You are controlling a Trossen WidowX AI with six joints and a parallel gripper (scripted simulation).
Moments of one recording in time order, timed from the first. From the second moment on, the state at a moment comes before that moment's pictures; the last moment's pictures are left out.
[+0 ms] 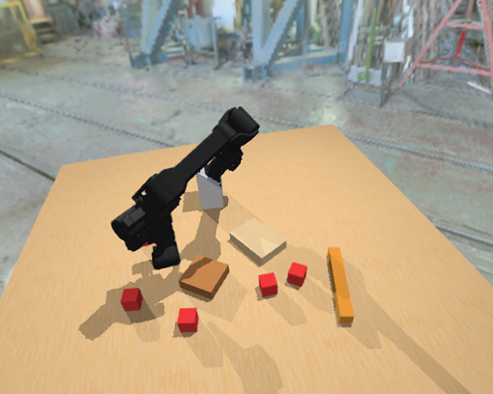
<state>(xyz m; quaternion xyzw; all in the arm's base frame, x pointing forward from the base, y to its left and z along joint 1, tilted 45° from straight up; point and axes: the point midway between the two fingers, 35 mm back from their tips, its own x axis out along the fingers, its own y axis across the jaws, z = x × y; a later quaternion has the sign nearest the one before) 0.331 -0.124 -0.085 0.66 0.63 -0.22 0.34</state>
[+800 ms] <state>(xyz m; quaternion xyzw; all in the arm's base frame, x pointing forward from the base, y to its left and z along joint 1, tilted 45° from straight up) 0.403 -0.118 -0.071 0.48 0.66 0.04 0.57</state>
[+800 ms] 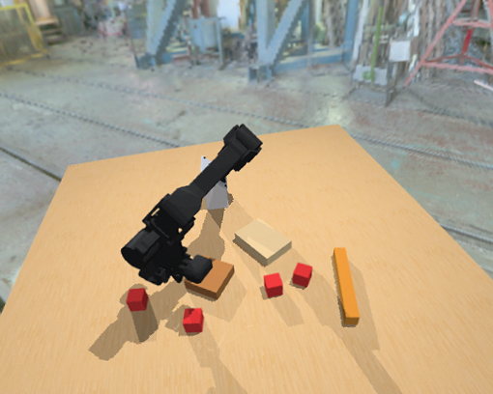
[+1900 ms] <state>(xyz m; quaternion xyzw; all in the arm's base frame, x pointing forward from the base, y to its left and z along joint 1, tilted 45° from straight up) 0.393 -0.068 -0.109 0.47 0.67 0.06 0.58</state>
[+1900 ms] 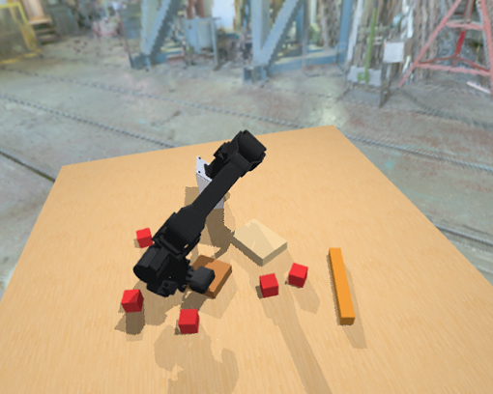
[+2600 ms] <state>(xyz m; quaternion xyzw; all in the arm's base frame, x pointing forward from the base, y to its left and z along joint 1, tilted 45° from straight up) 0.371 -0.055 -0.096 0.47 0.66 0.06 0.58</state>
